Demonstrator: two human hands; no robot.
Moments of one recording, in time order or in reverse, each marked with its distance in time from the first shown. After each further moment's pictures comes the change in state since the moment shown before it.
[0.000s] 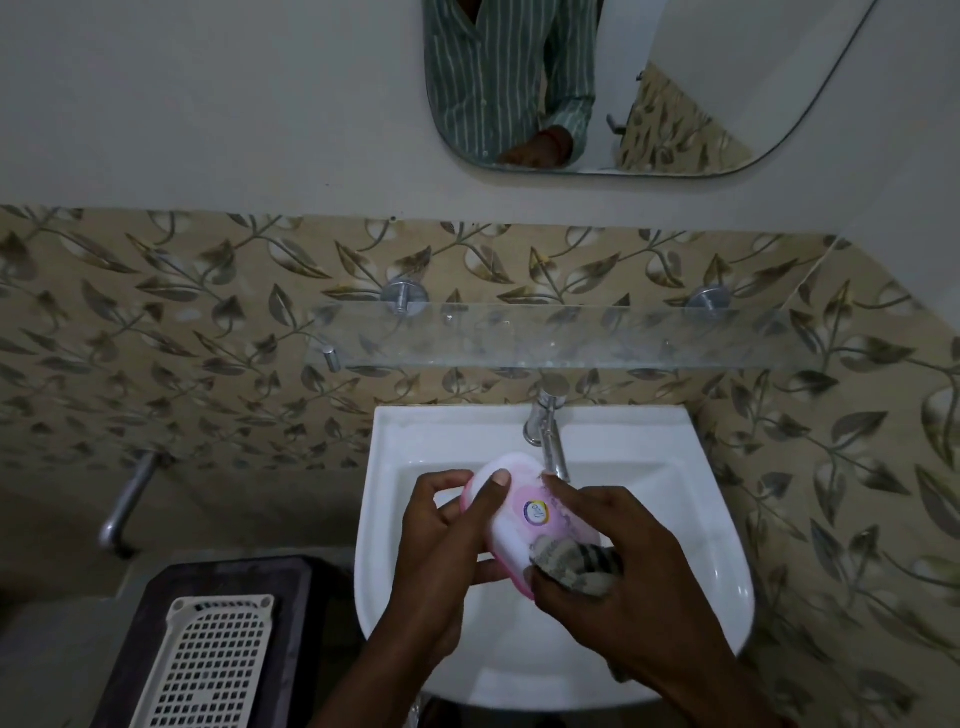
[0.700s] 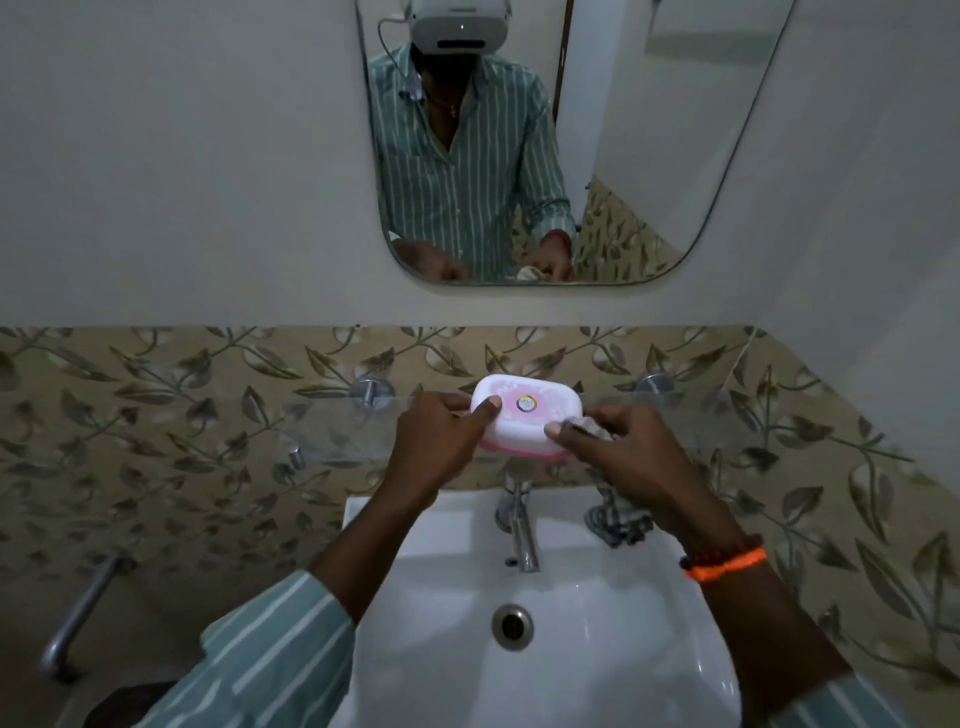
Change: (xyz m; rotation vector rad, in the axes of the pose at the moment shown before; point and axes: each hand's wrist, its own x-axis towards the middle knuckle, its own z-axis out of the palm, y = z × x) left_hand 0.099 0.118 0.080 0.673 0.043 0.469; right_hand 0.150 0.013 -0.093 0.239 0.096 0.039
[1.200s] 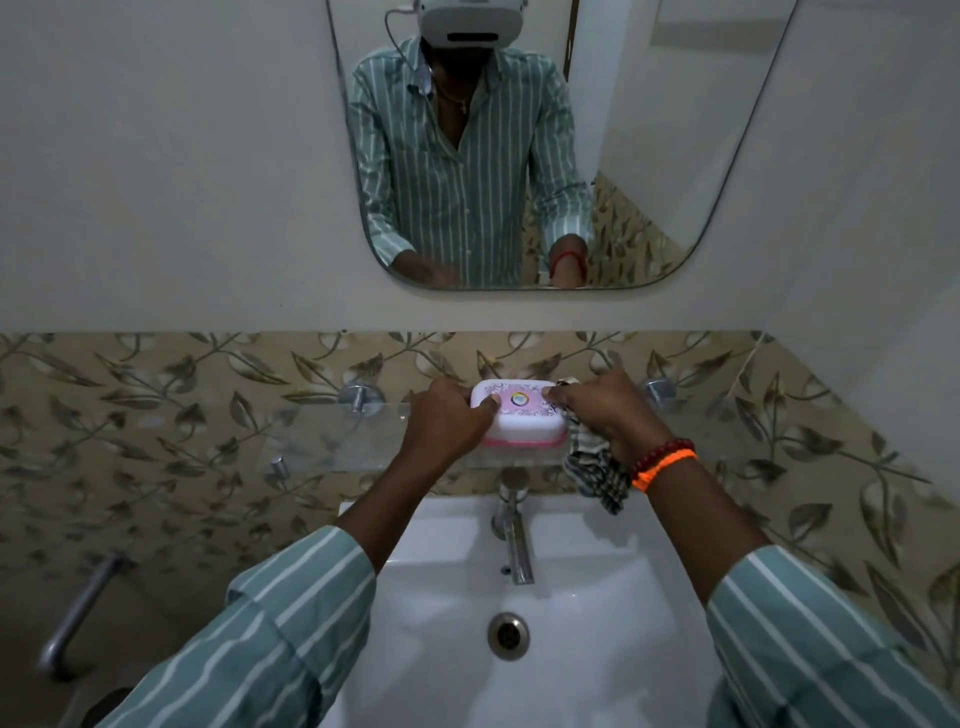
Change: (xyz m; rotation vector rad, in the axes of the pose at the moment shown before) left_hand 0.046 0.004 0.027 0.391 -0.021 0.072; right_hand 0.103 0.025 0.010 0.033 0.135 0.333
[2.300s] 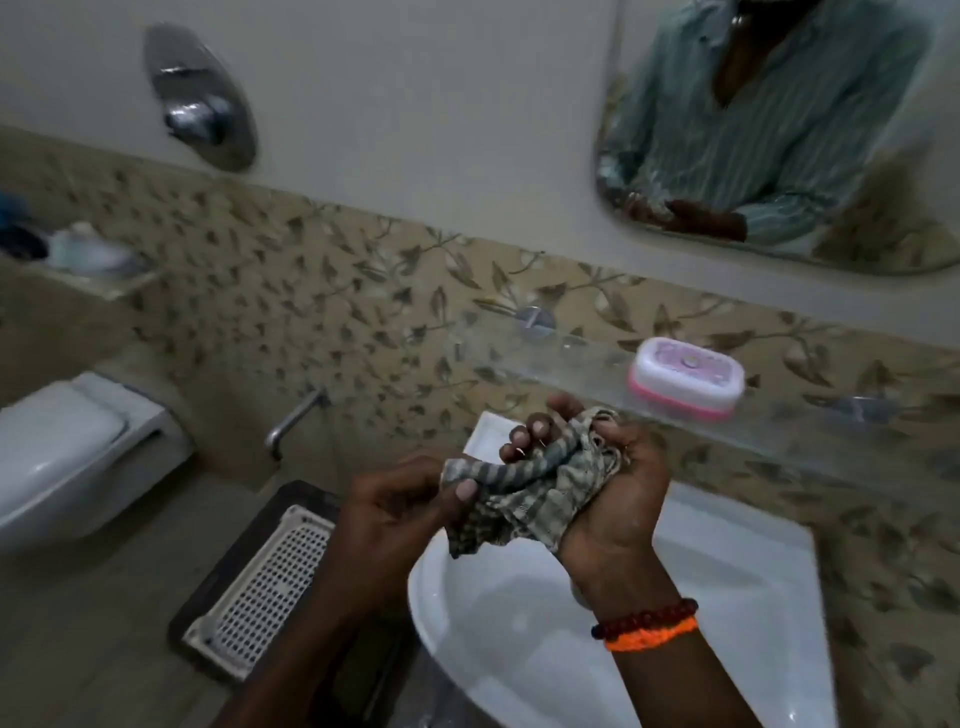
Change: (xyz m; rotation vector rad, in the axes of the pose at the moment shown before) left_hand -0.257 -0.101 -0.062 -0.652 0.376 0.089; right_hand -0.215 0.002 0.088 1.366 -0.948 0.265
